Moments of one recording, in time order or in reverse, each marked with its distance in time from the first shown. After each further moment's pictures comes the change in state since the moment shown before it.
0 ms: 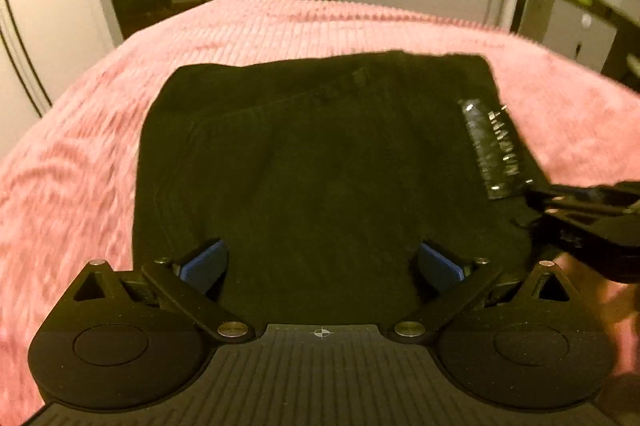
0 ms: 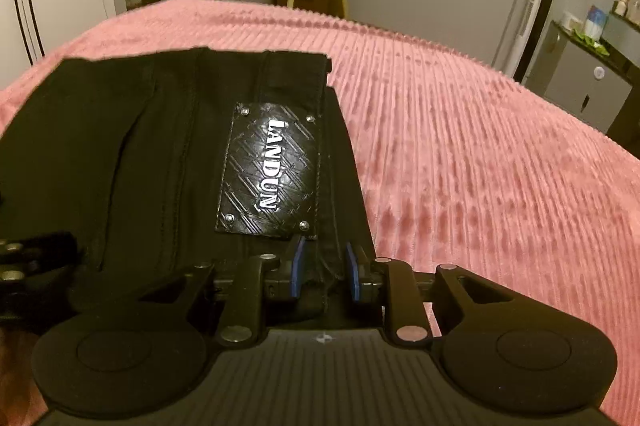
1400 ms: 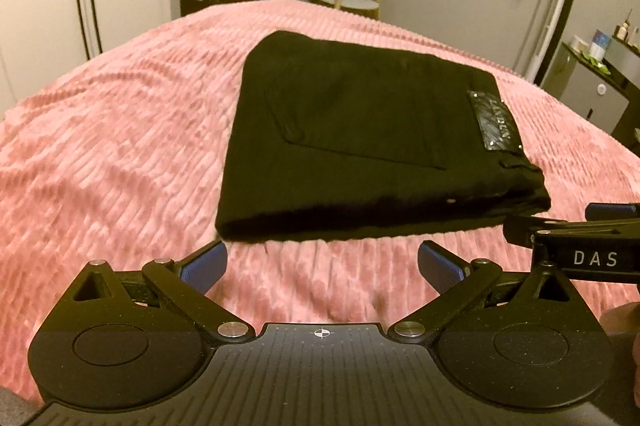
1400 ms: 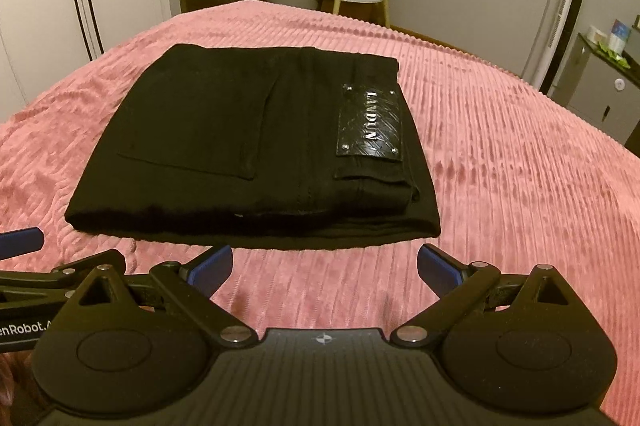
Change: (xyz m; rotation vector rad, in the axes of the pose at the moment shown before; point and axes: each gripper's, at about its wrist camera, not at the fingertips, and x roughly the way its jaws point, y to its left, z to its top) left arm -0.076 0.030 -0.088 -0.210 -0.076 0.024; right arm -0.102 0.047 -0.040 -0.070 0.009 0.098
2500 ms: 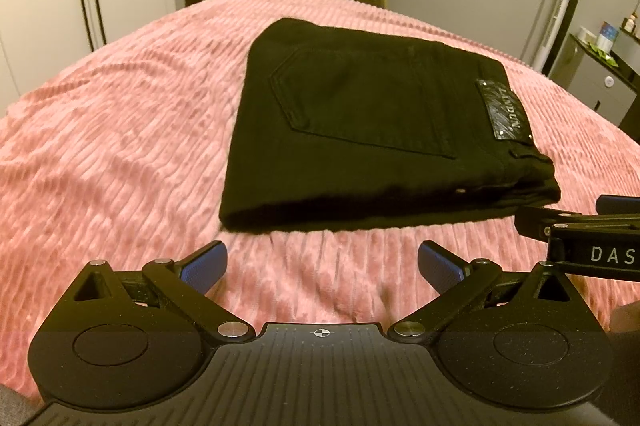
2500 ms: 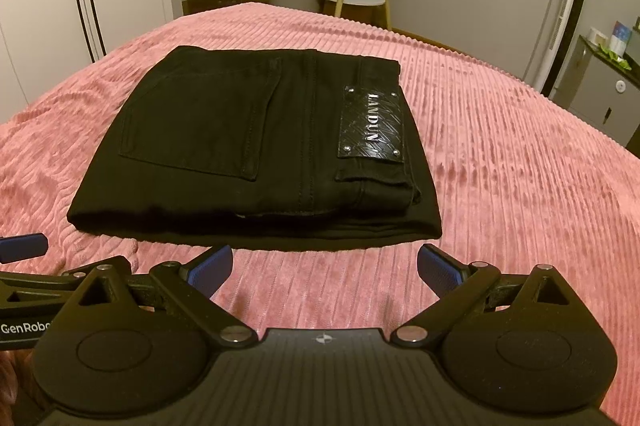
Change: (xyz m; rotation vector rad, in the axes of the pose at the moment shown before) left arm 0.005 0.001 -0.001 0.001 0.030 0.021; right arm -0.004 -0.001 -0.001 -0.002 -0.011 0.007
